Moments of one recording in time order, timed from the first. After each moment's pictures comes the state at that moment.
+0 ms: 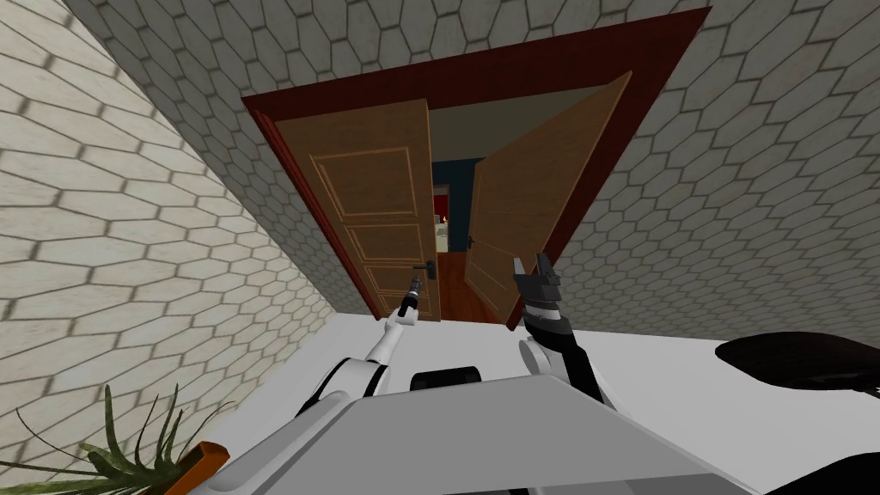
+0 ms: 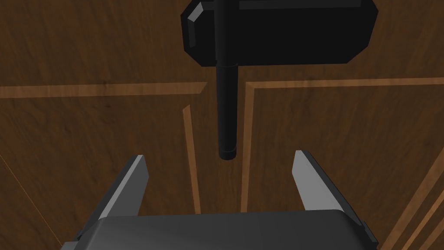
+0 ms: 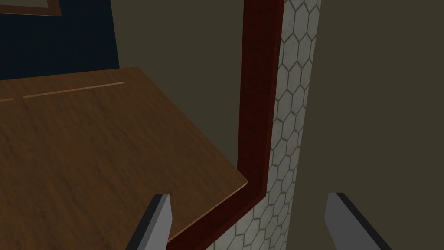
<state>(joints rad) -0.49 0.06 -0.04 -0.66 0.07 -0.46 0.04</state>
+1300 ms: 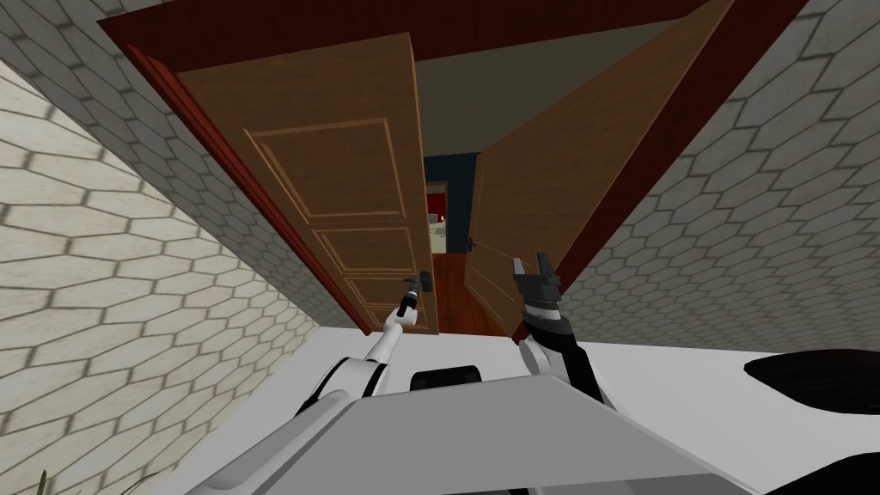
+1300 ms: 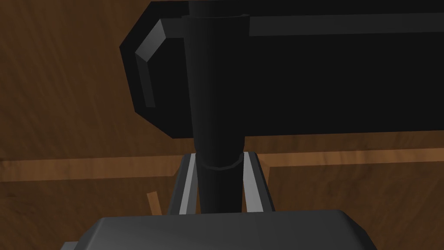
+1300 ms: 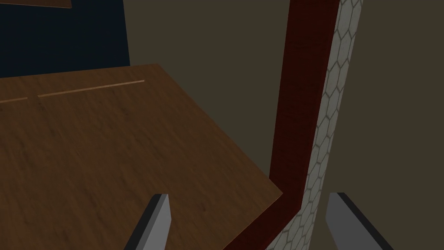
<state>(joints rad) -0.49 0.06 -0.03 -0.65 0.08 -0.46 0.04</state>
